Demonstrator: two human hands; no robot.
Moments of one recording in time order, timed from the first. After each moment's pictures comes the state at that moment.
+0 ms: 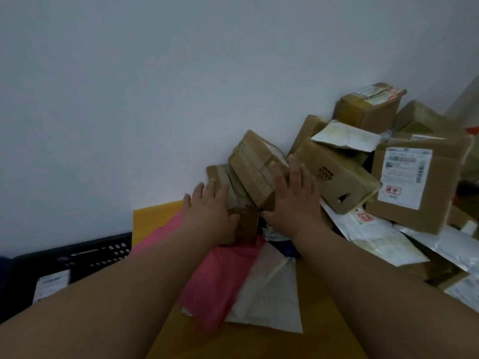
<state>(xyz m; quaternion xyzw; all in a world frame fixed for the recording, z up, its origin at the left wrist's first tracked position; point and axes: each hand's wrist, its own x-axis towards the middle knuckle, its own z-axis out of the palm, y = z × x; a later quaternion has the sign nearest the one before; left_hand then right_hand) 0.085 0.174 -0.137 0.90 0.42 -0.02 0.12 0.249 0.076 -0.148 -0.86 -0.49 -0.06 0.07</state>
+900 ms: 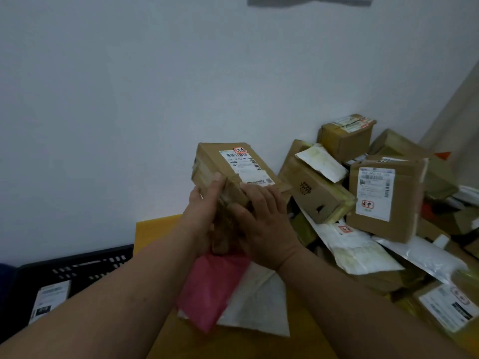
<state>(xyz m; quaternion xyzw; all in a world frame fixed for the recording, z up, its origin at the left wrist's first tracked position) 0.072 0.140 -0.075 0.43 0.44 0.25 0.75 0.198 0.045 -0.118 -0.63 -0.68 -0.28 0.24</state>
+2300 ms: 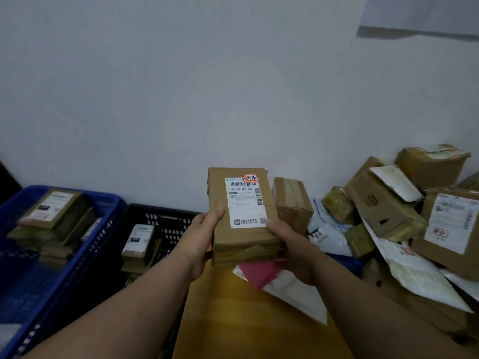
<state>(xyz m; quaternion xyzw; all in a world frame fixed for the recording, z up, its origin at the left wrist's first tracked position) -0.106 0.059 -0.102 0.40 0.50 0.32 0.70 0.094 0.005 -0.109 -0.61 -0.35 0.60 0.39</state>
